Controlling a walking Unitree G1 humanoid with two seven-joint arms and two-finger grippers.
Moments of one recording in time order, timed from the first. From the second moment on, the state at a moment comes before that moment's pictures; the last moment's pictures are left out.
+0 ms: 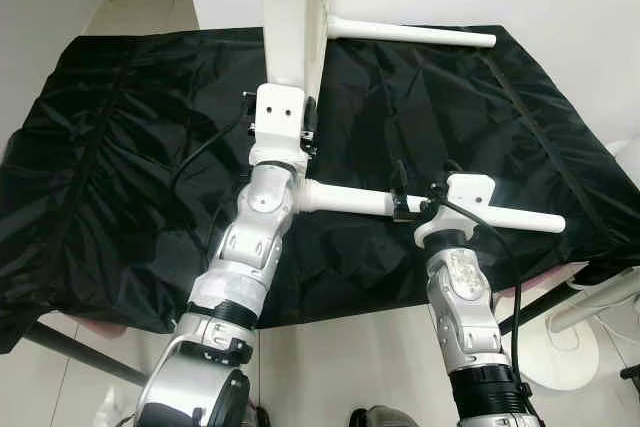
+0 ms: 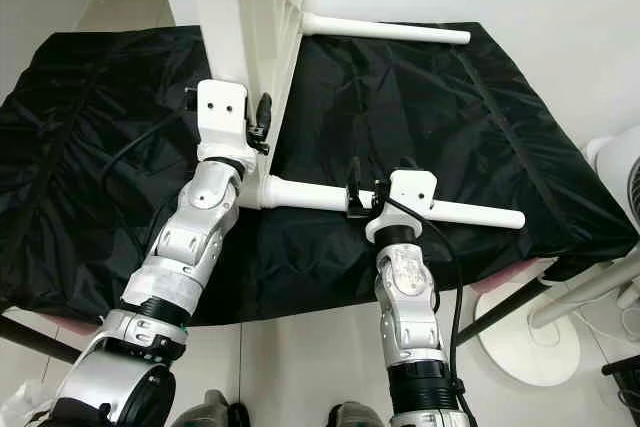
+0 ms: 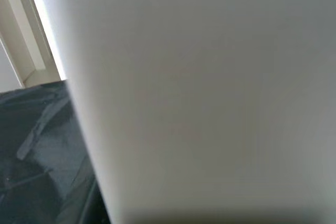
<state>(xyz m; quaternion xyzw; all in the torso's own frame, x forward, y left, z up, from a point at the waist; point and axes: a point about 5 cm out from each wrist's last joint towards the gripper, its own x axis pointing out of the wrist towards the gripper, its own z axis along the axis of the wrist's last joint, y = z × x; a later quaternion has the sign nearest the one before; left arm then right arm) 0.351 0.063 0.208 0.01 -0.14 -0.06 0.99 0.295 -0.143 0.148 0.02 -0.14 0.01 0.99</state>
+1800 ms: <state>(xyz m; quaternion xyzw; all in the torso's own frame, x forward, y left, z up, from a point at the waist) 0.282 0.216 0.231 0.18 -0.26 0.02 0.95 0.314 -0.143 0.149 0.00 -0.14 0.05 0.99</state>
